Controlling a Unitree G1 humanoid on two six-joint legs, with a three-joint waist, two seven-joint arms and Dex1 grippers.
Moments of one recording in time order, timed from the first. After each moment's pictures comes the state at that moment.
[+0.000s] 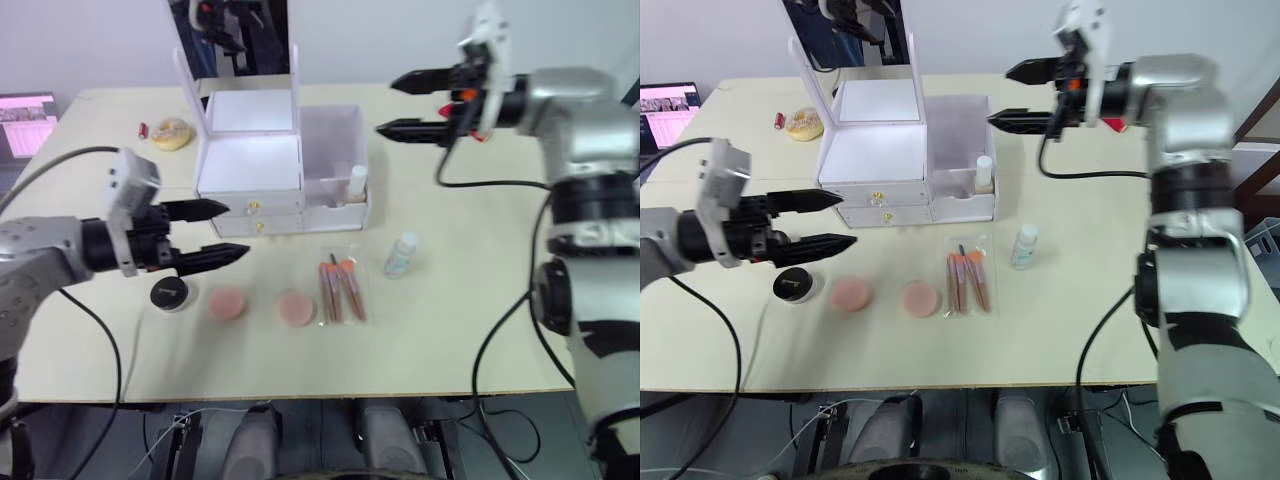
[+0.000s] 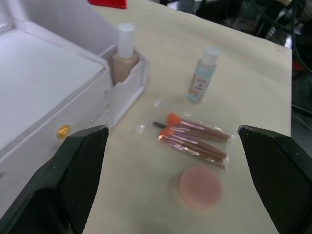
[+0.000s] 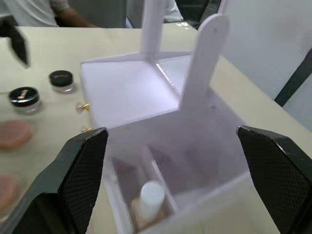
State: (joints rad) left arm -0.27 1.01 0.34 -0.33 -0.87 0.81 -1.00; right arm -1.11 -0.74 -0.04 0.37 0.25 0.55 1.34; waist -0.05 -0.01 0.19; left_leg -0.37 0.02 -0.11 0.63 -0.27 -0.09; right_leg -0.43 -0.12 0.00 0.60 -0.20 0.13
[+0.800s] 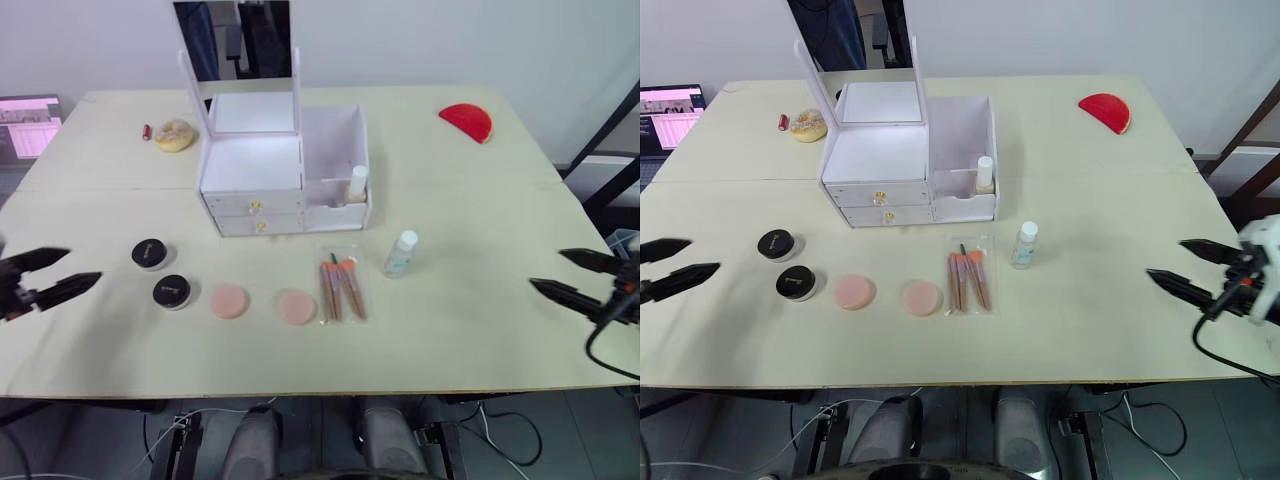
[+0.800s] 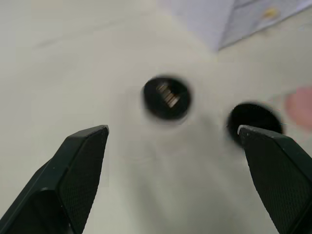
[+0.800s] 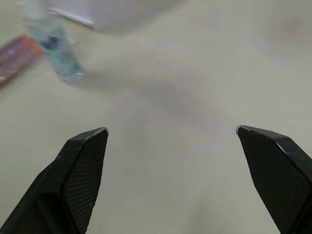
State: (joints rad) left arm 0.00 1.08 0.57 0.47 -0.49 0.28 -1.23; right arm 0.06 -0.93 -0.70 0.05 0.41 0.46 1.22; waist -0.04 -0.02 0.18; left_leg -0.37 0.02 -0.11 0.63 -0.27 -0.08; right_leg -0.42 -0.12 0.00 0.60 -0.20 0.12
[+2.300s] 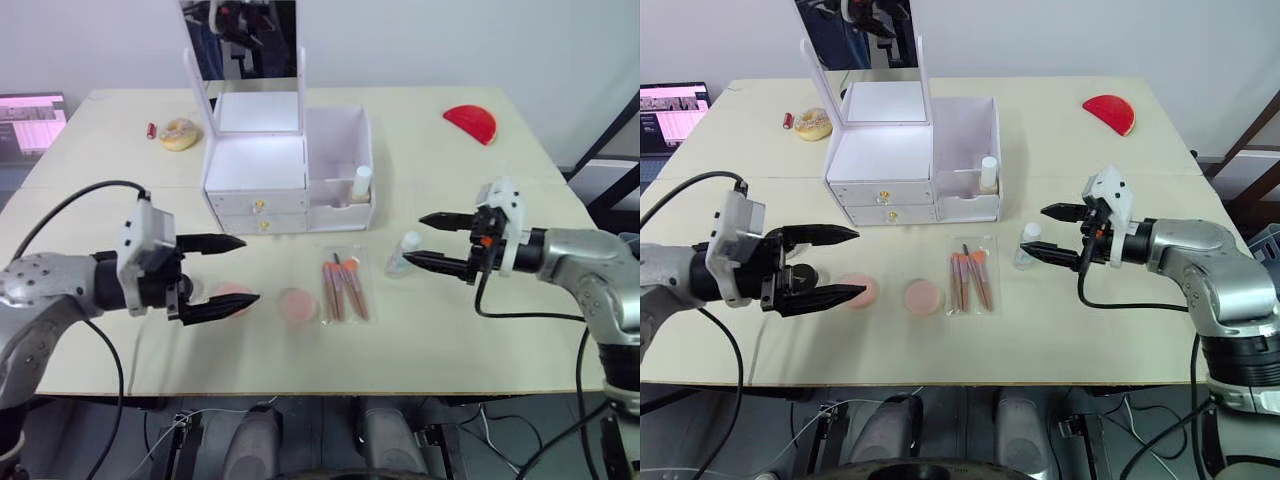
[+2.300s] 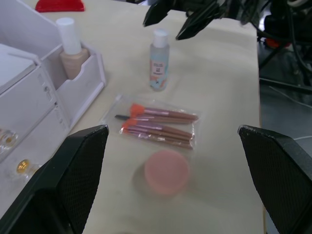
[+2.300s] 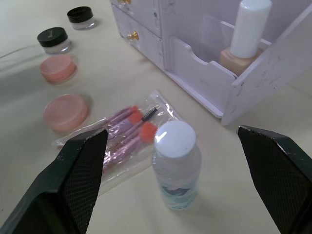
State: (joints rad) left arm -0.14 0.93 0.28 -0.52 -0.82 0.65 -1.05; right arm -0.40 -0.82 -0.09 -0.14 0.55 0.66 1.03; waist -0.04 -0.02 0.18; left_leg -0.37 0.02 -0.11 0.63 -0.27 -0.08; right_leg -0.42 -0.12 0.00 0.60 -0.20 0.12
